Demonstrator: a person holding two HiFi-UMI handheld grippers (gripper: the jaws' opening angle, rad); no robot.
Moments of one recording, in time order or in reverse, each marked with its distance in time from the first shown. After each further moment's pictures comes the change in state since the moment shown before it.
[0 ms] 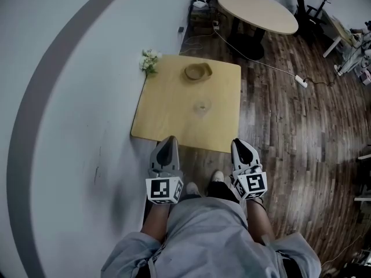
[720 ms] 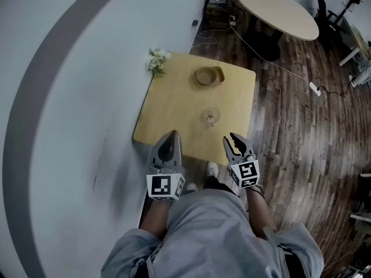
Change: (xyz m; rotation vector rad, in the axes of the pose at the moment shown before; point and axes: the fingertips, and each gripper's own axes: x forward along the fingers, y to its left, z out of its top) left arm 0.083 0.033 -0.002 0.004 0.018 0.078; right arm 0.126 -0.022 -0.074 -0.077 0.189 0.187
